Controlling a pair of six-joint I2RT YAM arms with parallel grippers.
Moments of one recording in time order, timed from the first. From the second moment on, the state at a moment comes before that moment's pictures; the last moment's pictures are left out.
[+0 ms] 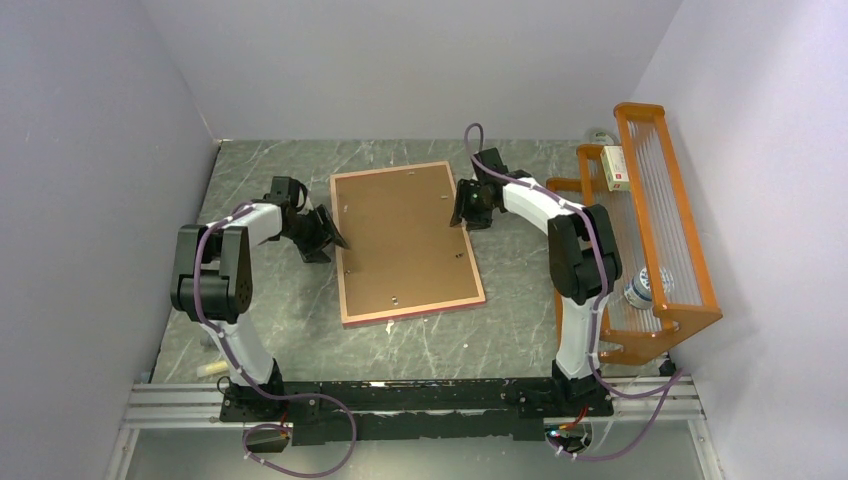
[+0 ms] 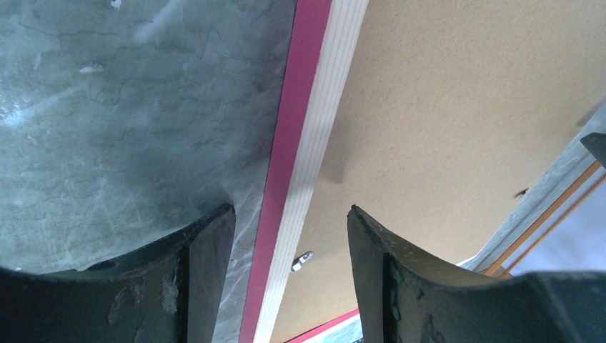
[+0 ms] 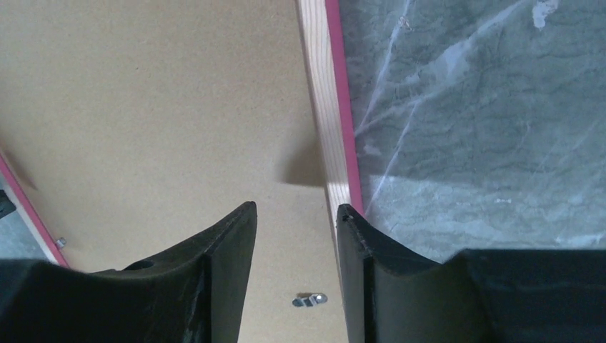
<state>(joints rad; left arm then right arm) -0.05 1.81 1.10 -0.46 0.40 -0.56 0.35 2.00 1.47 -0.51 -0.16 0.49</state>
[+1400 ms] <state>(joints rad) -0.04 1.89 1.17 -0.51 0.44 -0.53 0.34 1.83 1.35 -0.48 -0.10 0.47</state>
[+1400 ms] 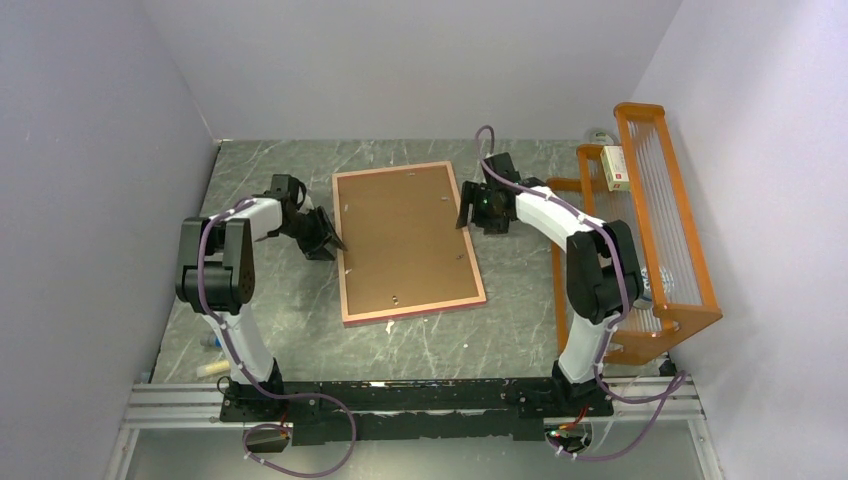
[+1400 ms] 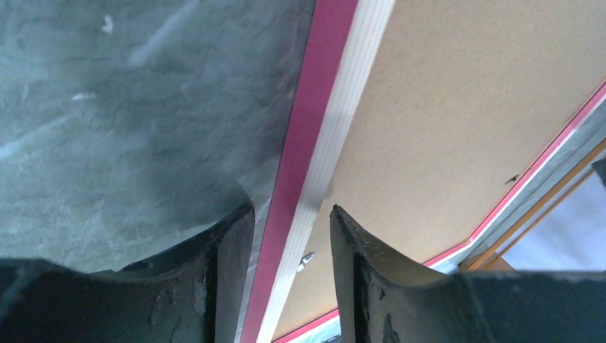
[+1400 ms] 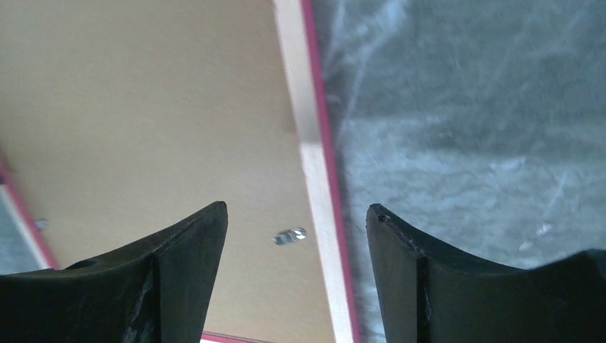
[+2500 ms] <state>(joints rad) -0.03 1.83 1.08 -0.50 0.45 -0.56 0.47 1.92 1.32 -0.59 0.08 0.48</state>
